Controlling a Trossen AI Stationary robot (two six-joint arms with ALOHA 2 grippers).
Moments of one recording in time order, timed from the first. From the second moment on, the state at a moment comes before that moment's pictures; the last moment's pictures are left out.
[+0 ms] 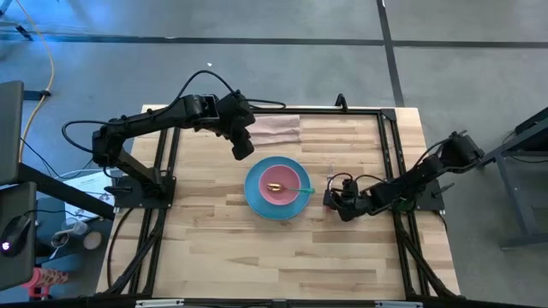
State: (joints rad) left arm 0.43 1.51 1.53 -1.05 -0.08 -0.08; right arm 0.41 1.42 0.38 0.01 0.42 2.02
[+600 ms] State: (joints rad) left arm 0.43 1.51 1.53 -1.05 -0.06 -0.08; right arm 0.34 1.42 0.59 -0.34 0.27 1.86
